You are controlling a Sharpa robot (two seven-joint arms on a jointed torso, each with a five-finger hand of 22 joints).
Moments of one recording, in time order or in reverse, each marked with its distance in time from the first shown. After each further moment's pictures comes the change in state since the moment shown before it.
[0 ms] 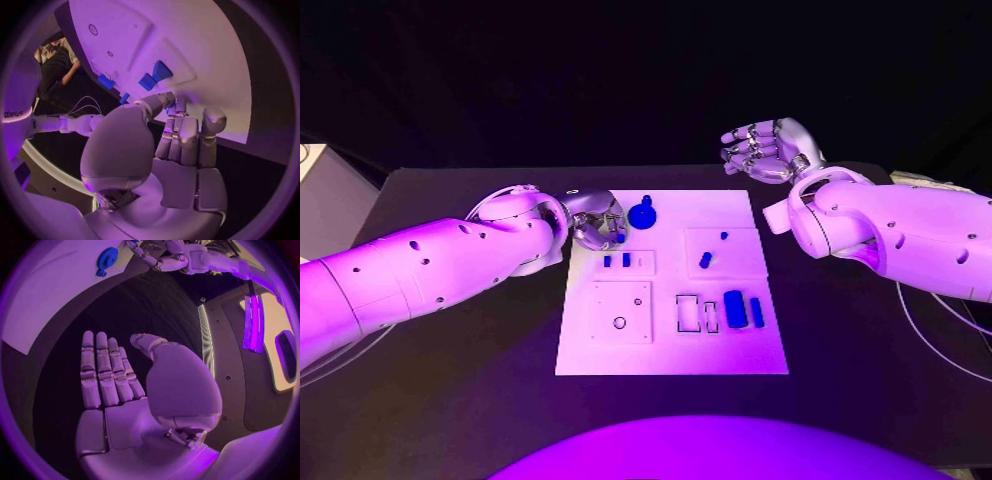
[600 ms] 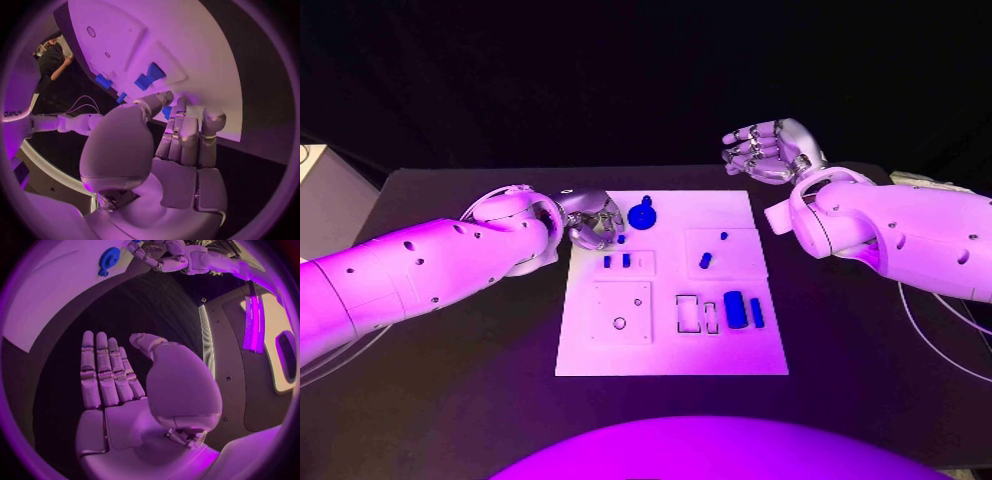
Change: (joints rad) left arm 0.000 -0.014 0.004 -0.003 0.003 -0.005 -0.011; left_hand -0.004 -0.012 0.000 0.000 0.000 -0.086 0.000 -0.060 -0.029 0.000 0.000 -0.026 0.007 -0.012 -0.002 0.000 -0.017 0.000 -0.011 0.004 -0.011 -0.014; right arm 0.000 -0.002 0.000 -0.008 -0.009 0.007 -0.007; right_hand 0.001 0.000 0.006 -0.020 -0.024 0.002 -0.003 0.000 -0.001 -0.002 -0.002 0.000 0.000 0.000 0.000 -0.005 -0.009 0.000 0.000 0.000 0.000 -0.012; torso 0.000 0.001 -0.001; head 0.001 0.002
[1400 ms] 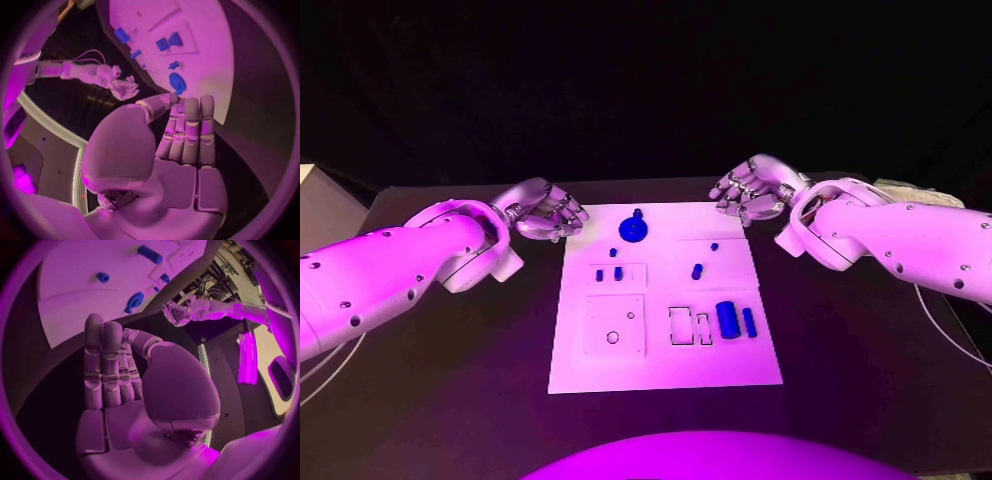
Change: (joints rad) left arm 0.001 -0.163 0.047 0.075 0.506 -0.062 0.109; left_hand 0.024 0.024 0.015 -0.016 0.000 0.061 0.036 0.032 -0.011 -0.034 0.034 -0.026 0.008 -0.254 0.024 -0.262 -0.429 0.047 -0.250 0.017 -0.238 -0.268; right arm 0.000 -0.055 0.000 -0.006 -0.454 0.241 -0.167; right_hand 0.068 0.015 -0.031 -0.131 -0.083 0.148 -0.079 0.016 -0.005 0.175 -0.094 -0.004 0.012 0.316 -0.127 0.494 0.338 0.000 0.263 -0.149 0.527 0.375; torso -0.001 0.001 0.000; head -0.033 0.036
